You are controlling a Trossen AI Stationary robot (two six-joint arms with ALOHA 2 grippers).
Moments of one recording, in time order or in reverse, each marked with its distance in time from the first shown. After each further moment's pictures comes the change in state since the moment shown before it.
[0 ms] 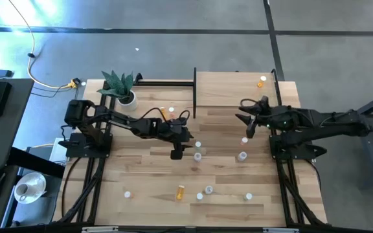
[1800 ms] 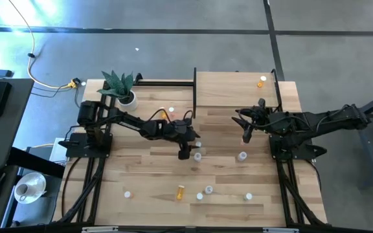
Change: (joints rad) left arm 0.009 0.143 0.027 0.198 0.015 -0.061; right arm 0.111 0.053 -0.009 0.122 0.095 -0.087
